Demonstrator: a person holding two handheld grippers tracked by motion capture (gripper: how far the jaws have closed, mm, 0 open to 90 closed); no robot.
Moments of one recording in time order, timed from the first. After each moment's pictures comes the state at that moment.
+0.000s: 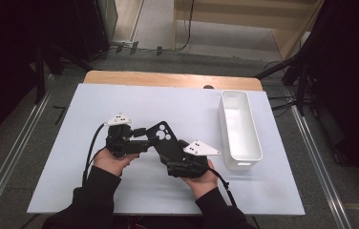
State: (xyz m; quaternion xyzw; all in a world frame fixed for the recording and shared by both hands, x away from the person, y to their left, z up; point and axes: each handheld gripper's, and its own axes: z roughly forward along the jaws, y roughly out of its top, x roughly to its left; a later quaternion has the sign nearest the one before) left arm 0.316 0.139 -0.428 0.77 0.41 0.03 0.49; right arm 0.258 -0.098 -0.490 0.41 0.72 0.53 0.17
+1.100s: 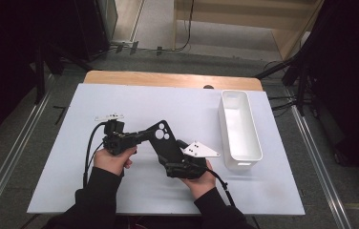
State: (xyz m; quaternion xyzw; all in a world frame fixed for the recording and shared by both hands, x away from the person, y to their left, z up) left arm 0.322 0.150 -0.429 0.71 0.47 -0.07 0.52; right arm 0.258 -0.095 -0.495 0.40 0.72 0.55 0.16
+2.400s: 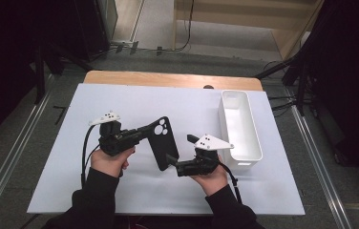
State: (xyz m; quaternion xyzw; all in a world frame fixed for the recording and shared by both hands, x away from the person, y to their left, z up) left arm 0.304 0.149 -0.406 0.72 0.41 0.01 0.56; right arm 0.259 -0.124 -0.460 0.37 0.73 0.55 0.14
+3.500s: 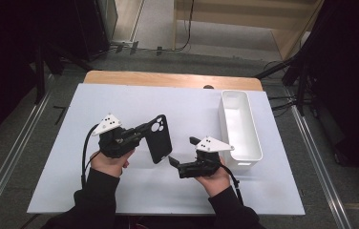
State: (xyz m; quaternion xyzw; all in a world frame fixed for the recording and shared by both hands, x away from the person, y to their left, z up) left arm 0.296 0.147 -0.411 0.73 0.38 0.10 0.56; right arm 0.257 -0.128 -0.468 0.38 0.74 0.53 0.15
